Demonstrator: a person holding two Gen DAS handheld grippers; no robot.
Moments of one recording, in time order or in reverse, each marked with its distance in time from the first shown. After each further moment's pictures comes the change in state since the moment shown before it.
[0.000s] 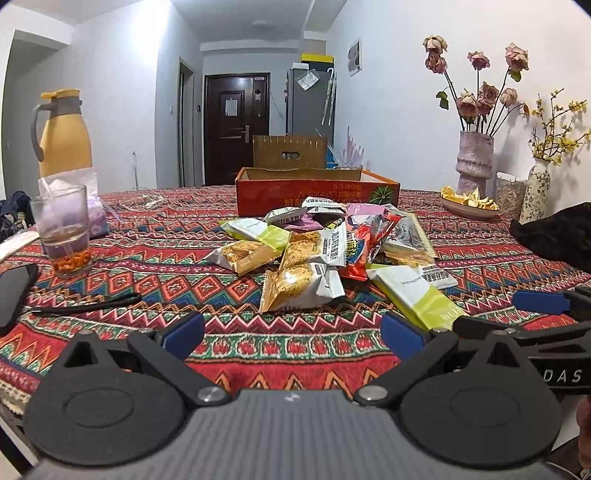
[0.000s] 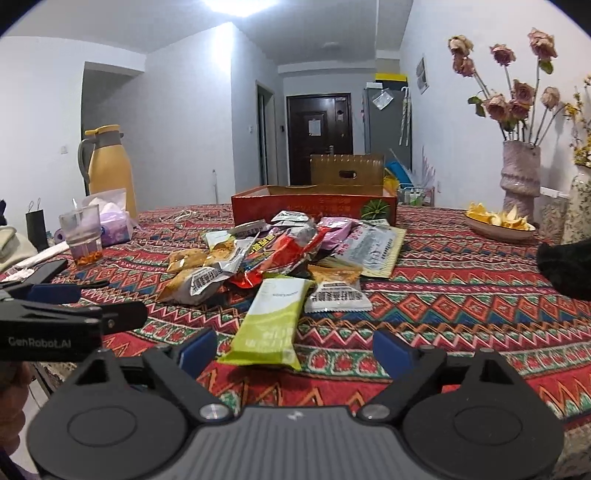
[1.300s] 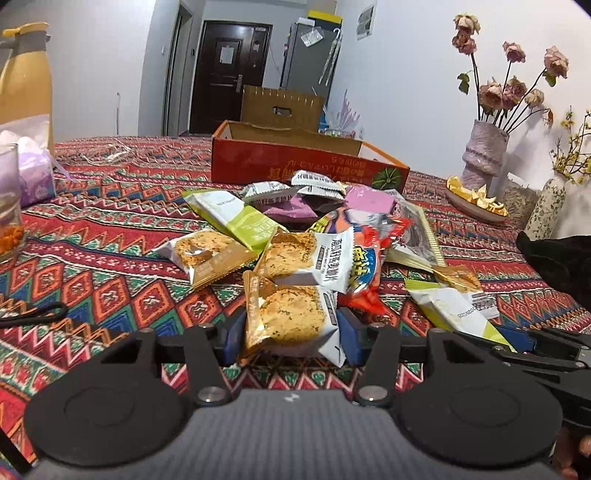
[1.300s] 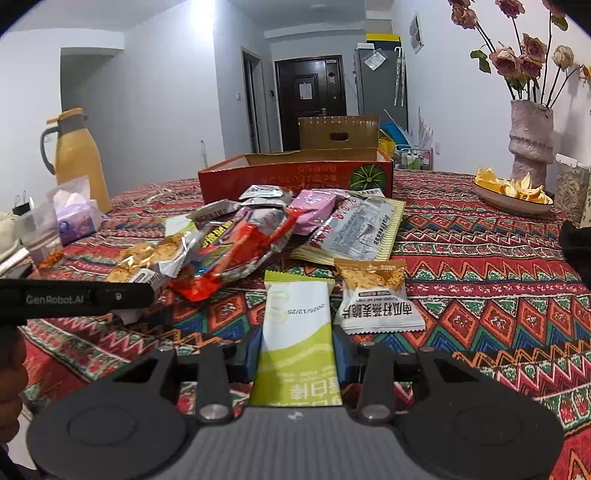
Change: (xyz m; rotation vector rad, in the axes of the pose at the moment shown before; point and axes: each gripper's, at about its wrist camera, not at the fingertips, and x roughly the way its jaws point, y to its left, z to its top) left arm 0.083 0.007 0.038 -0.115 0.150 -0.081; right arm 0.073 -0.036 0.027 0.051 0.125 -0.002
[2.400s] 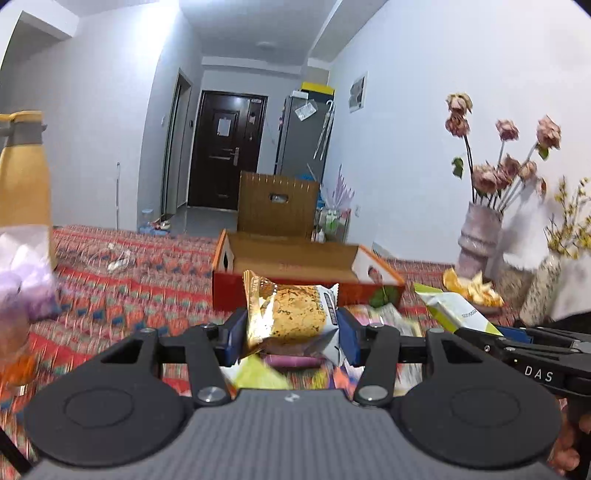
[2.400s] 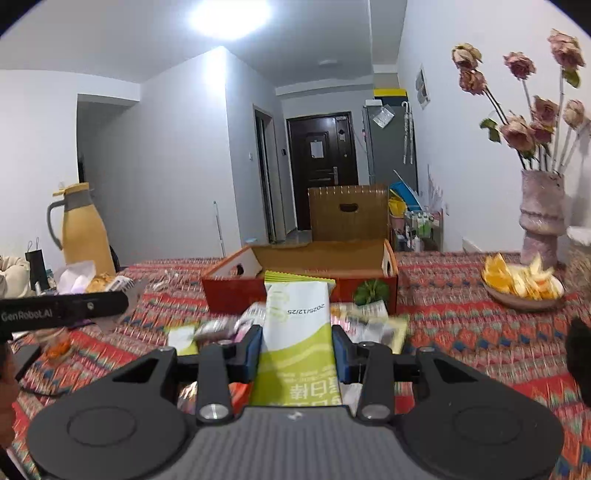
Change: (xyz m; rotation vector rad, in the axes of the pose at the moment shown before) left arm -0.012 0.002 0.100 0.029 -0.247 -0.005; right arm 0.006 -0.021 0.101 -0.014 -0.201 0.044
